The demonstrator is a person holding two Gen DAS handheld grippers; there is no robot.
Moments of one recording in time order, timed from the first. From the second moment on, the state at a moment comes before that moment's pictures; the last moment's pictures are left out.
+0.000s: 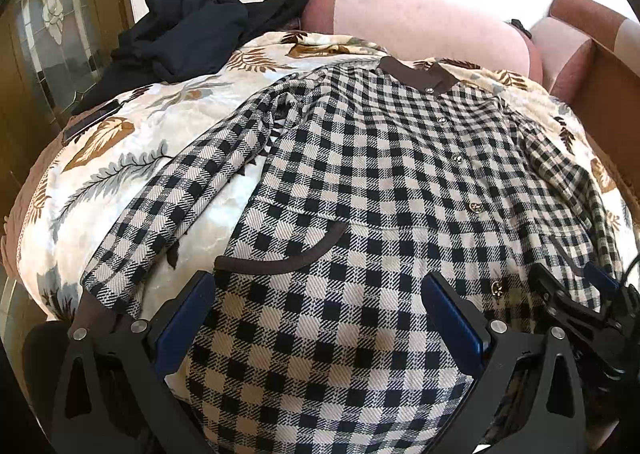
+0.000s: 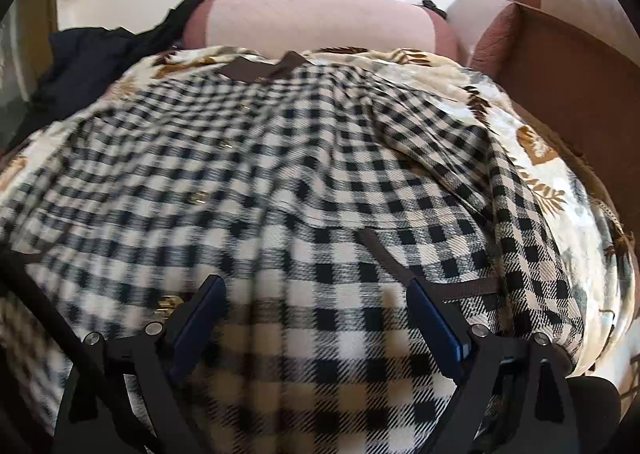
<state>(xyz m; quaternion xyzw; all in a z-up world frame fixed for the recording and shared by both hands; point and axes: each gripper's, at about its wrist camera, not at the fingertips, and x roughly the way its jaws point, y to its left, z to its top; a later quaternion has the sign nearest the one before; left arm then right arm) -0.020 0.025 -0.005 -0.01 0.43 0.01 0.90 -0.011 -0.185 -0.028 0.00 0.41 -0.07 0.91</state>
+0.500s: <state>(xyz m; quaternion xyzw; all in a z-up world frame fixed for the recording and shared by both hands) -0.026 0.017 -0.002 0.00 0.43 0.00 0.90 -0.023 -0.189 -0.014 0.02 0.42 -0.07 0.90</state>
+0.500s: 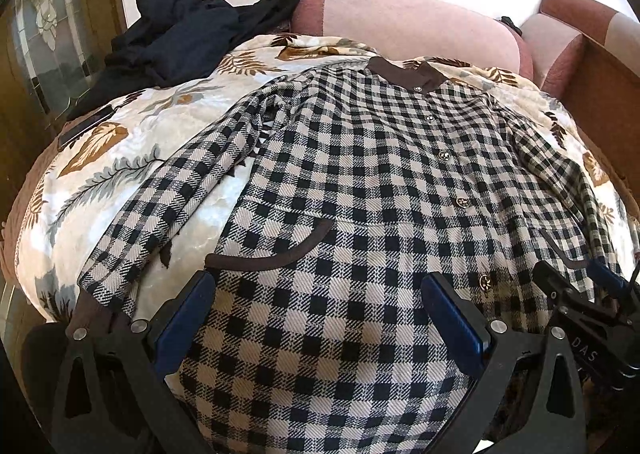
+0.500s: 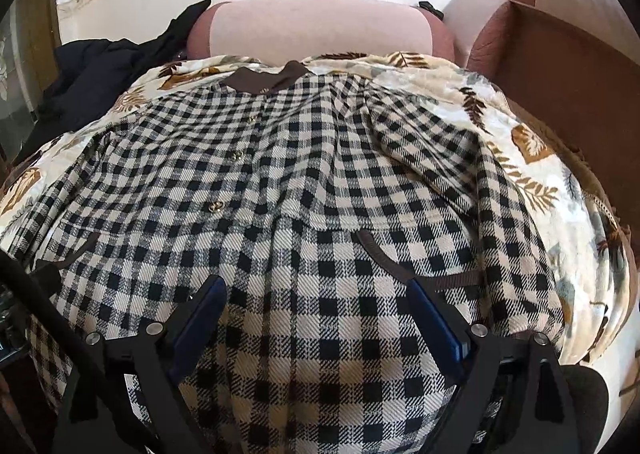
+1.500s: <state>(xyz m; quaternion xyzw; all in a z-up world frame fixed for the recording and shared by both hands) -0.023 0.008 -0.019 0.02 0.46 -0.01 0.89 -0.025 -0.184 -0.023 0.01 0.44 -0.07 0.90</state>
